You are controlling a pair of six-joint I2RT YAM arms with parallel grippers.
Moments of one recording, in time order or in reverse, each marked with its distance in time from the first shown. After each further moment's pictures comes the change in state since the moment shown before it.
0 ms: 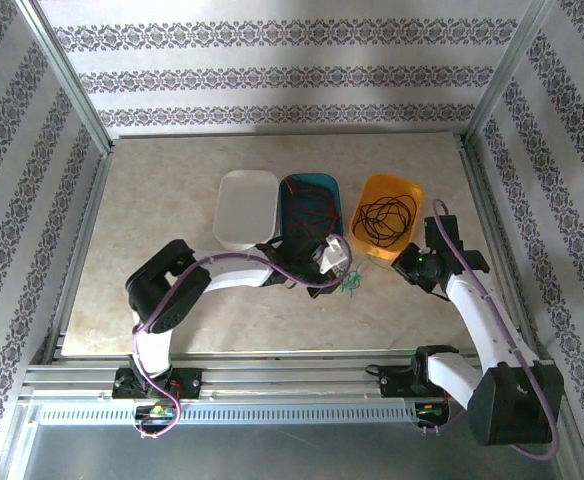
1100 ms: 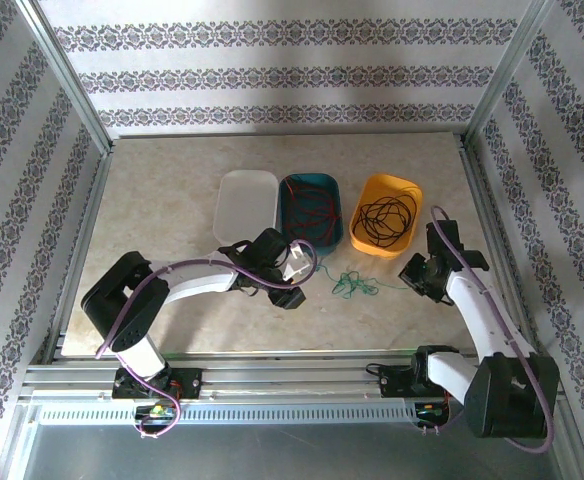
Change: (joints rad) left arm 0.095 -0.229 -0.218 -0.205 -0.037 0.081; right arm -0.021 0.052 -0.021 -0.072 0.100 -0.055
